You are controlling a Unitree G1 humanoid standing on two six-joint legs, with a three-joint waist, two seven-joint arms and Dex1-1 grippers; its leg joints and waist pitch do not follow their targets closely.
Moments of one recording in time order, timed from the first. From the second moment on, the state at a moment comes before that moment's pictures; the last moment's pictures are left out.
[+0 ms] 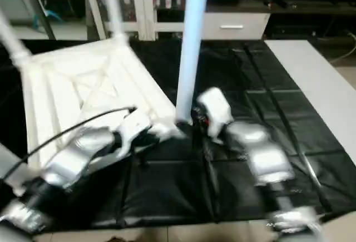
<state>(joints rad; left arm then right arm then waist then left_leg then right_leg) -0.44 0.37 -0.38 0.20 0.02 0.38 -0.85 -0.42 -0.47 0.17 0.19 0.22 0.48 0.83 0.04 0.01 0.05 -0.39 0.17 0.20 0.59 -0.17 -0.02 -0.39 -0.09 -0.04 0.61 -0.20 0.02</state>
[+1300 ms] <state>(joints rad) -0.36 0.47 -0.41 0.03 -0.04 0.45 -1.01 -0.50 -0.48 0.29 0.34 0.20 0.38 1.14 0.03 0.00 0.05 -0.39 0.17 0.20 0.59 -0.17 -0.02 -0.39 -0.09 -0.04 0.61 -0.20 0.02</state>
